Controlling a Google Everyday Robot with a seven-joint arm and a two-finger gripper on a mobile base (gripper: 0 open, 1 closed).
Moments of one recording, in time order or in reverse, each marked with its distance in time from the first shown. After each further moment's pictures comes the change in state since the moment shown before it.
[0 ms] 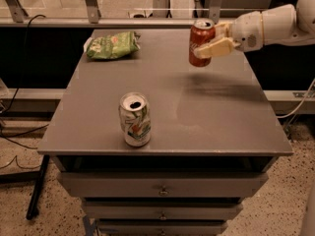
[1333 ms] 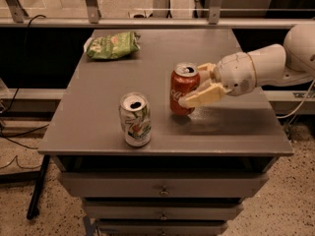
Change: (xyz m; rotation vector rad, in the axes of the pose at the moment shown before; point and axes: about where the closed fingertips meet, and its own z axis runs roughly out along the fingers) arm 0.012 0.163 0.023 -0.259 -0.043 -0.009
